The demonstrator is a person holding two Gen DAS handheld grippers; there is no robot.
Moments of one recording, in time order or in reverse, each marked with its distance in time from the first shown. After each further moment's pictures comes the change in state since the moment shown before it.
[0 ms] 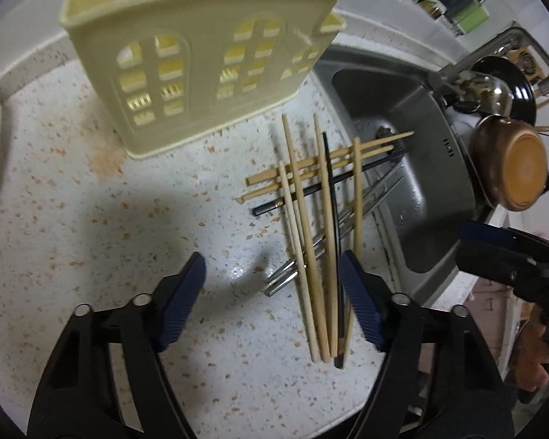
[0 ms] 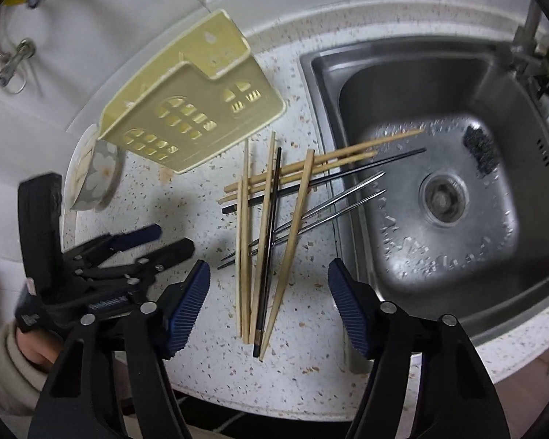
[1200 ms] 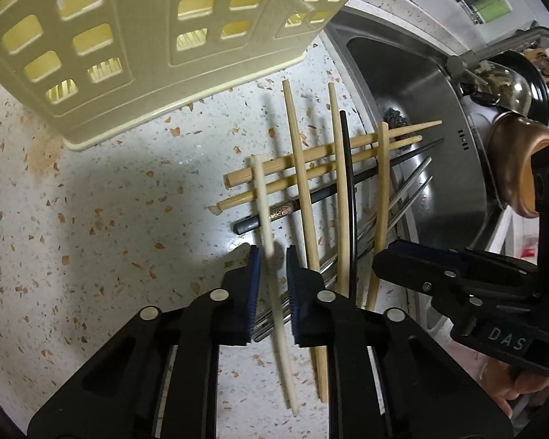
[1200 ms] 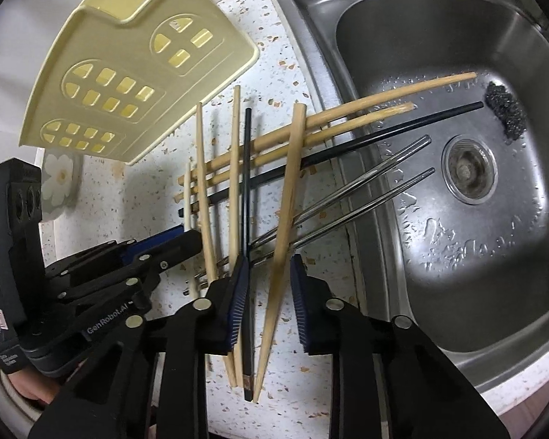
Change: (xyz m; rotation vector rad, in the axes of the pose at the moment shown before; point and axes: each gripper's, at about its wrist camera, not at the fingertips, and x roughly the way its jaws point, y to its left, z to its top) left arm 0.066 -0.005 0.026 -0.029 0.106 -0.037; right arm 0.082 -0.015 0.016 0.075 0.116 -0.016
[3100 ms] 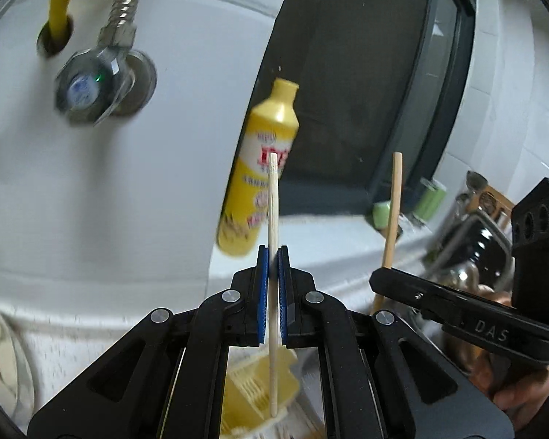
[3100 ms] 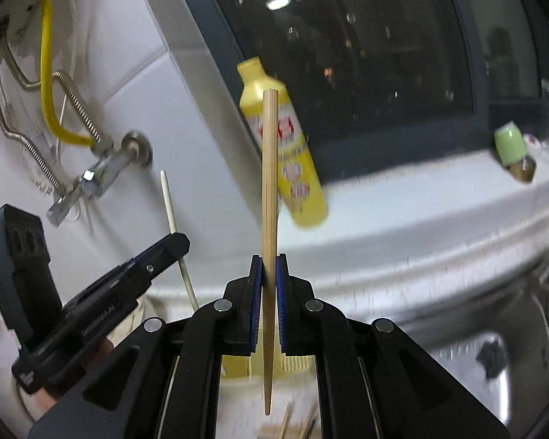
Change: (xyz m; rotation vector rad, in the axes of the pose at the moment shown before) left arm -0.229 -0.033 0.102 0.133 -0.955 -0.014; right arm -0.196 0.080 0.111 -0.292 -0.782 0.152
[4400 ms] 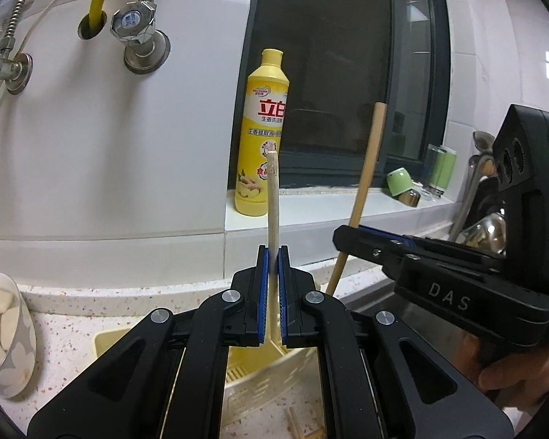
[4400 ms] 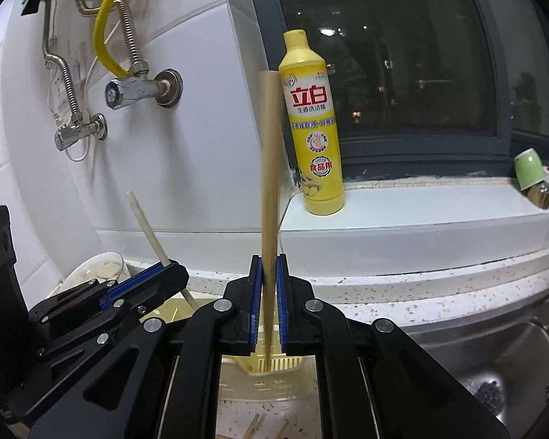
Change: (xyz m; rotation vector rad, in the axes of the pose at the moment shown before) left arm -0.021 -0.007 -0.107 0.141 -0.080 0.095; right arm 0.027 0.000 -0.074 -0.223 -0.099 0.015
